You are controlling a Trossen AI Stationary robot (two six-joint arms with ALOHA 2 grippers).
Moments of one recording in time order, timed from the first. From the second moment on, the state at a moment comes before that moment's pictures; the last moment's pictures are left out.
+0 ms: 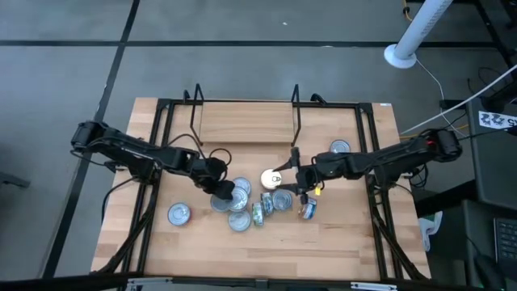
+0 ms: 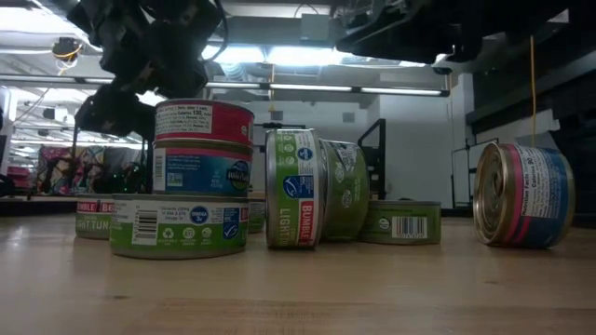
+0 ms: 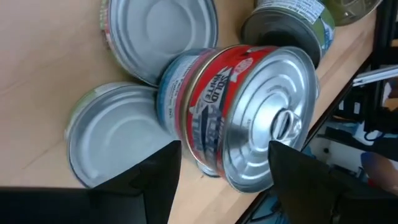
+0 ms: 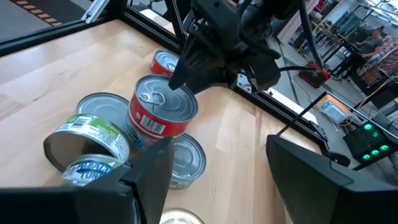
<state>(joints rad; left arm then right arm) -0.13 1.31 0.74 -0.33 0.19 -1.31 0.14 1.33 0.71 0.35 0.03 -0.51</state>
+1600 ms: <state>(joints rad) -0.12 1.32 0.74 -0.29 0.20 -1.33 0.14 1.38 0.73 0.34 -0.19 -0.59</state>
